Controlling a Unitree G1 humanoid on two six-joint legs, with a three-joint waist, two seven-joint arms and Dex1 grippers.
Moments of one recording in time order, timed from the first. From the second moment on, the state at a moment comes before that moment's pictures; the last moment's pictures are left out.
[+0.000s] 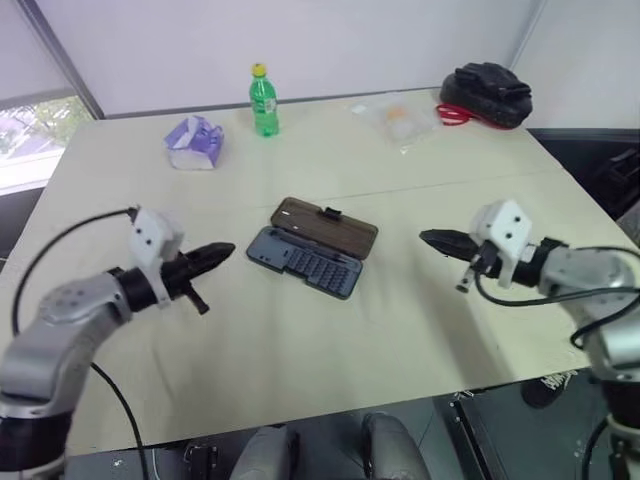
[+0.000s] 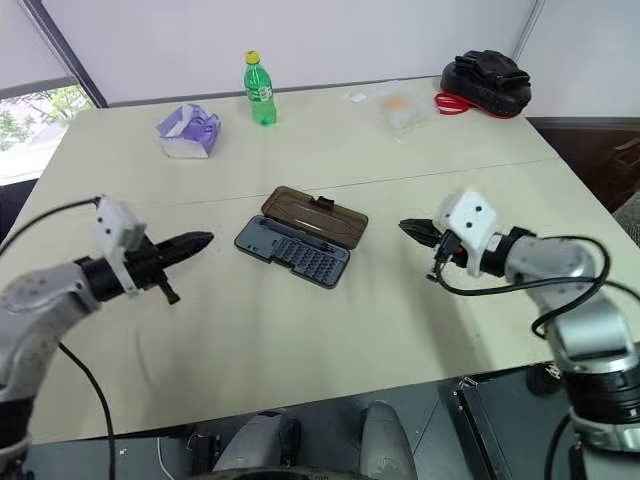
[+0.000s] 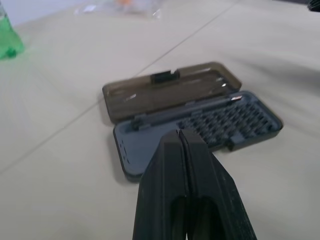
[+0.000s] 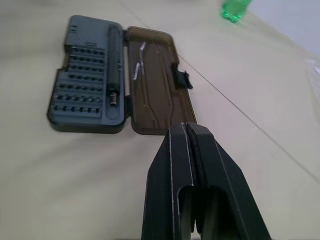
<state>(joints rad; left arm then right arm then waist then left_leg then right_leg) -0.17 0.79 0.29 -0.40 -0.67 0.63 -0.78 -0.31 -0.90 -0.13 -0.30 0.36 0.41 0.92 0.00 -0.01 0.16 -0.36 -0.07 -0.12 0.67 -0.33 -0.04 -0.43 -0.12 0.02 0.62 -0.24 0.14</state>
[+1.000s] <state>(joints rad) -0.21 0.76 0.26 -0.39 -0.76 0.73 -0.75 -0.38 -0.91 -0.09 -0.35 0.38 0.45 0.97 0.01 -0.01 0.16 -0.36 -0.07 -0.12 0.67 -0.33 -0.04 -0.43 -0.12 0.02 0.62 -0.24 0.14</state>
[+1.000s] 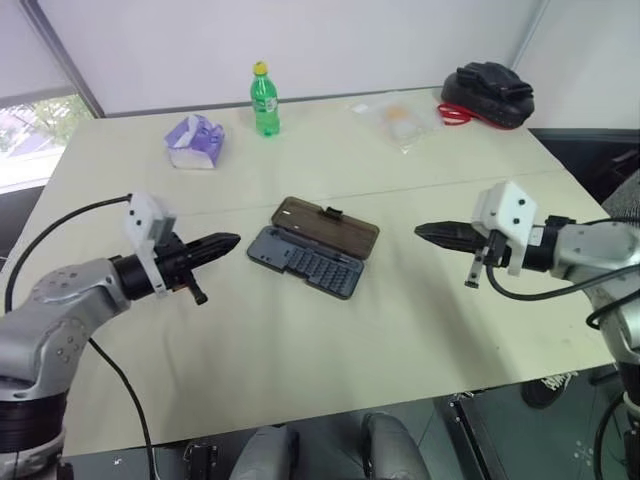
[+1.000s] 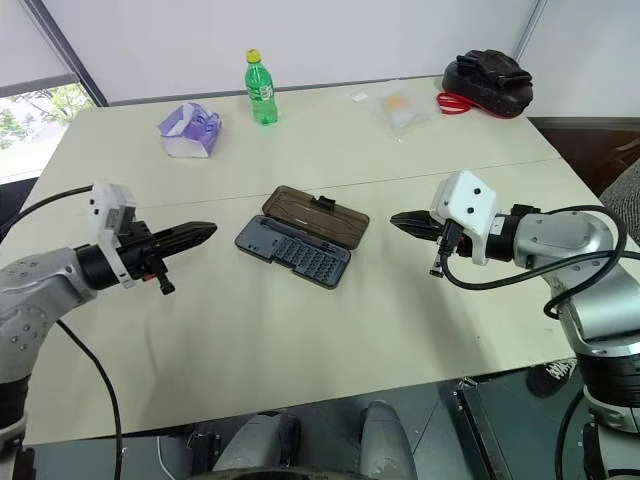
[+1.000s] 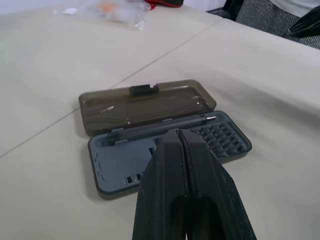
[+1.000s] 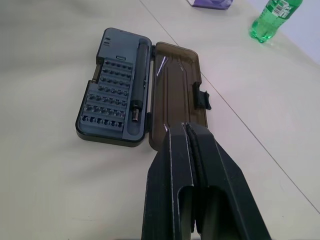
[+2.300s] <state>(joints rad) -0.21 0.65 0.18 -0.37 -0.64 0.67 -0.67 -0.82 -0.21 0.08 0.12 0.15 1.21 0.15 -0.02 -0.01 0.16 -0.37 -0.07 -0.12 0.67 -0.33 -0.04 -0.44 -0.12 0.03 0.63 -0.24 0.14</state>
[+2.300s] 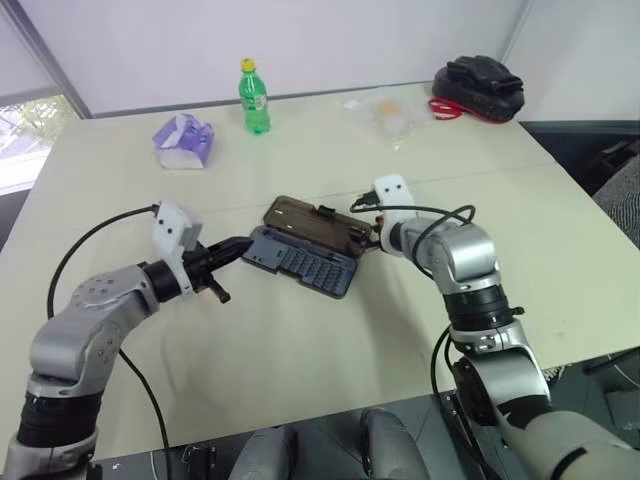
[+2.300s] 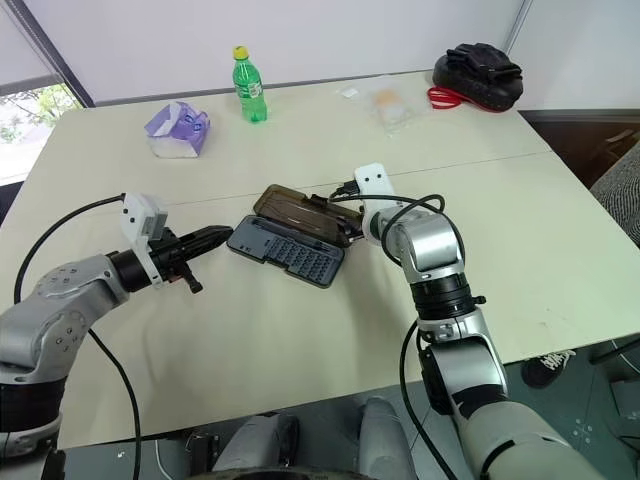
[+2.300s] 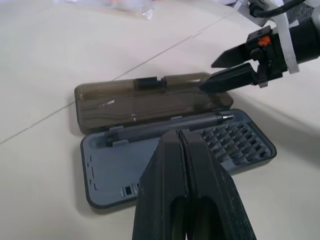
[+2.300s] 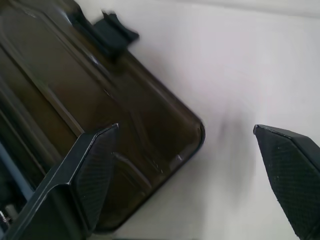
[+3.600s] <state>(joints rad) -0.17 0.64 0.18 -0.41 -0.61 0.64 -0.62 -0.97 -0.13 0.10 0.35 0.10 1.23 0.13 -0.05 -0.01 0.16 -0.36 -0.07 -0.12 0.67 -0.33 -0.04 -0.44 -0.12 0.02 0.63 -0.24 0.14</state>
